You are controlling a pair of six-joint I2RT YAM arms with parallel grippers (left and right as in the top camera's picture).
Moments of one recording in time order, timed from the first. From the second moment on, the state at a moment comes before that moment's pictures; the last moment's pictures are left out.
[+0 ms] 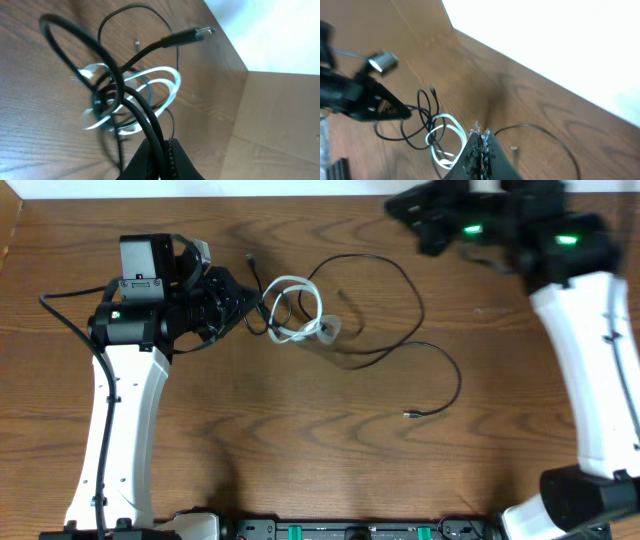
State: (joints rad) left arm 0.02 1.43 1.37 -0.87 0.62 -0.70; right arm 0.20 1.71 1.98 -0.81 -0.72 -0.08
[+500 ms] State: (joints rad) left arm 0.02 1.43 1.37 -0.81 0.76 -0.52; right arm 0.17 1.77 1.98 -0.96 -0.83 -0.04
